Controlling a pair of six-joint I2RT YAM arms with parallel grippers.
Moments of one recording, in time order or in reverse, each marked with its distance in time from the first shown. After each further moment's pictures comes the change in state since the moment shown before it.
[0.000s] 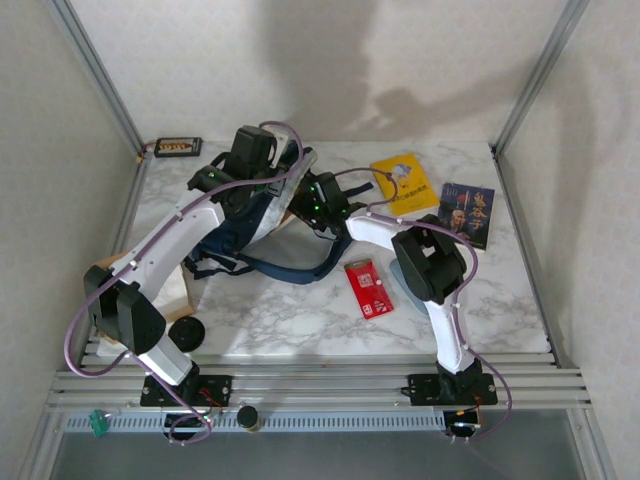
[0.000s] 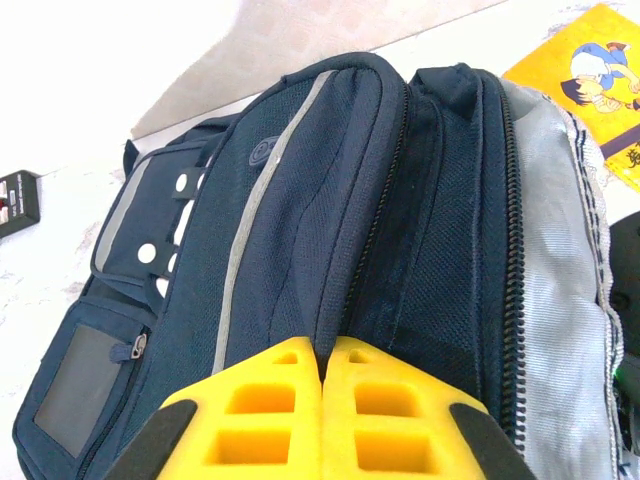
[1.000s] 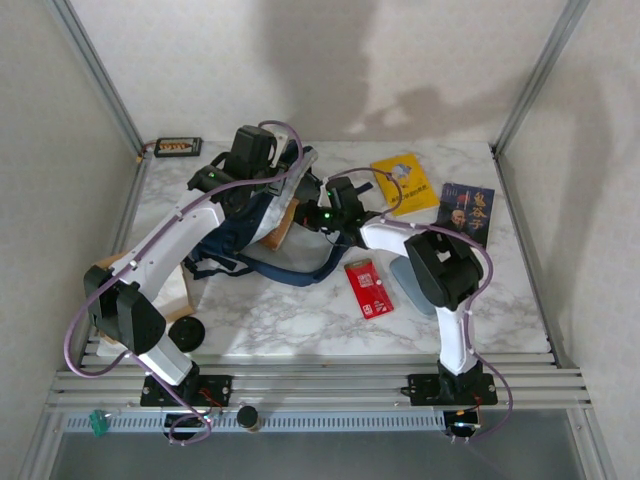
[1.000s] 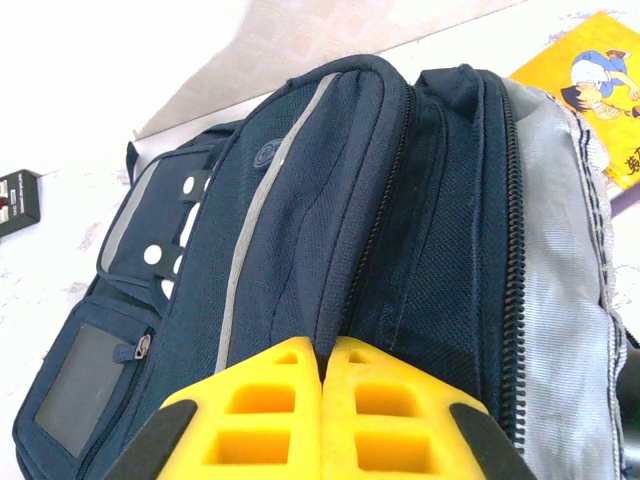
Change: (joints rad) left arm 0.000 0.000 0.000 0.004 -0.004 -0.012; right arm -0.034 -0.093 -0.171 0.196 -0.311 -0.200
